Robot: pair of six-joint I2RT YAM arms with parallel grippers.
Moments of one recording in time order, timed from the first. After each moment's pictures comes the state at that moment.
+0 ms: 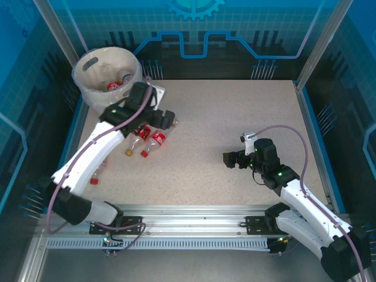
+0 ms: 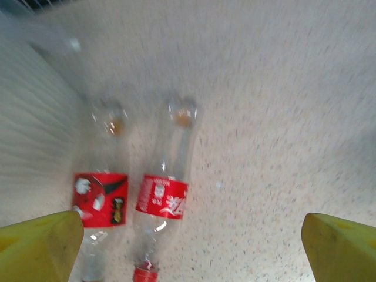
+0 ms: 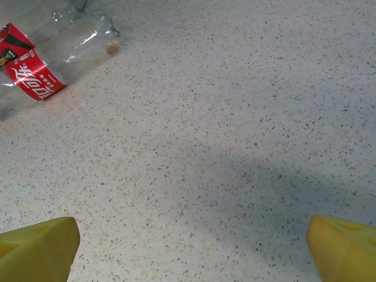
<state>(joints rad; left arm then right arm) -0.45 1.48 1.47 -0.89 -0.13 -0.09 0.41 0.82 0.51 -0.30 -0.08 0.20</state>
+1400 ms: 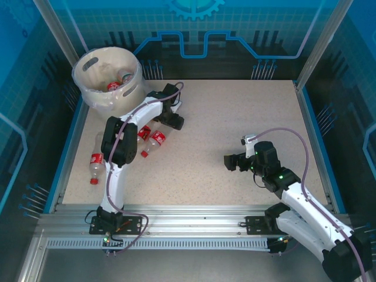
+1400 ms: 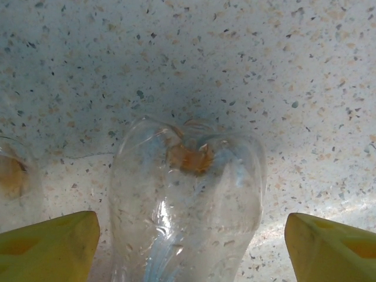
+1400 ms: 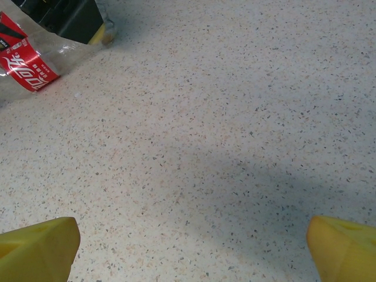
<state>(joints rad) -0.34 2.23 1.85 -0.90 -0.04 -0.01 0.42 0.78 0.49 -0.33 -0.06 0.20</state>
